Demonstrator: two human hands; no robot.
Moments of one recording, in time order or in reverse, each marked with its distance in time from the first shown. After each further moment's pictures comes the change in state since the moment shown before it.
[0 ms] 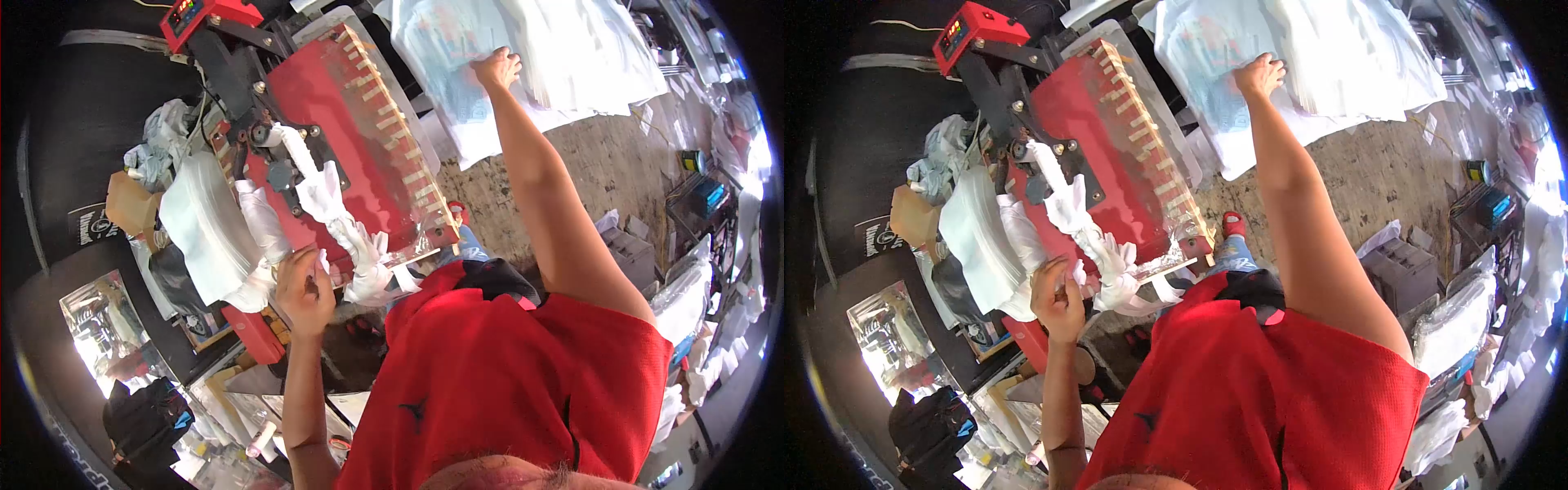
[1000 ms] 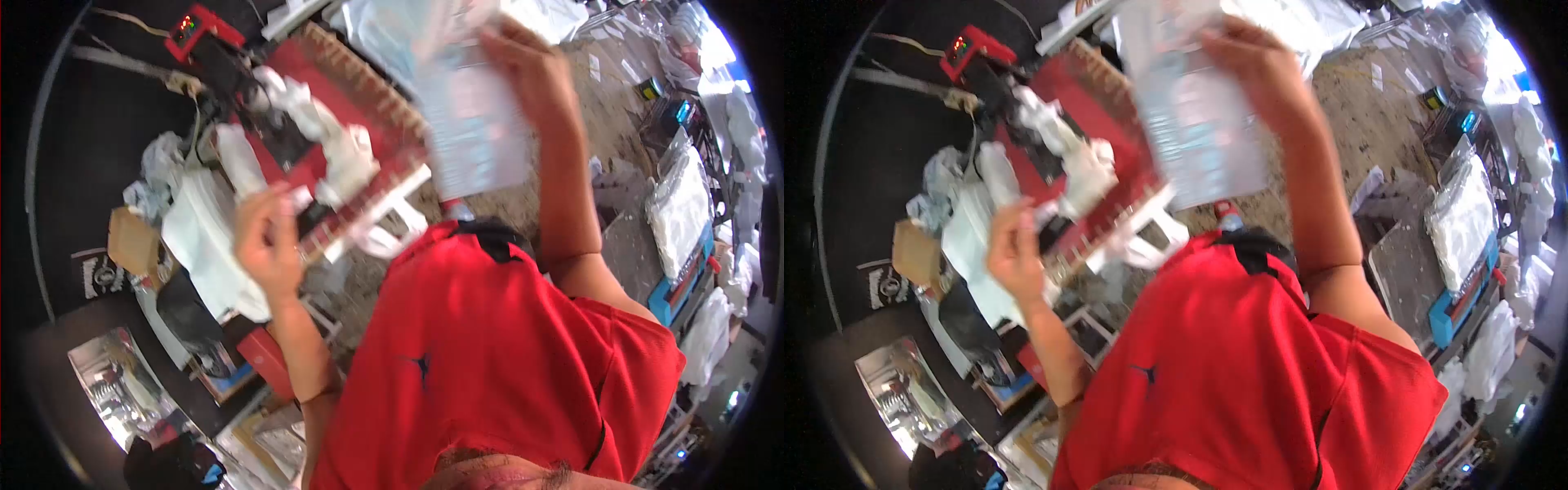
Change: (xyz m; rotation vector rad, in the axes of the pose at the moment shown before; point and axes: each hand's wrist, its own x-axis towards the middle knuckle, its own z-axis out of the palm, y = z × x) left_hand -0.025 0.021 -0.086 -0.478 0.181 0.178; right_hand -0.323 -0.002 -0.364 1.178 -0.511 -0.396
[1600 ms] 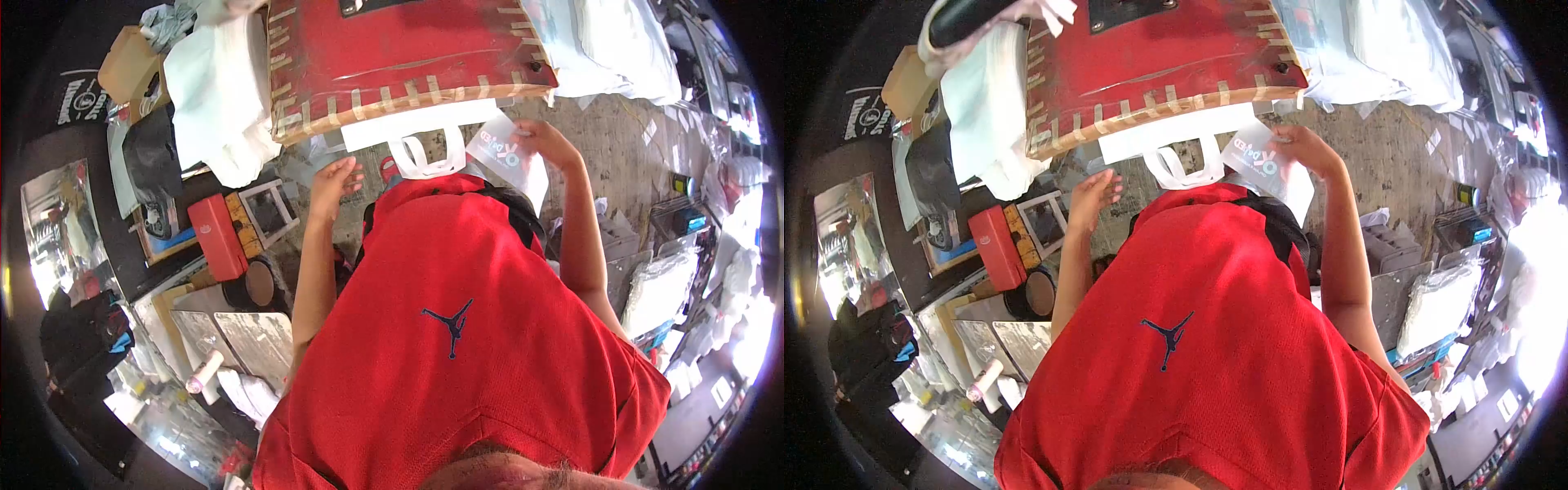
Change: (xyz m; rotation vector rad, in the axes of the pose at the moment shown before) left_hand -0.237 -0.159 -0.010 -0.484 0.040 -1.299; right_hand -0.045 0.229 -0.043 -0.552 -0.751 0.583
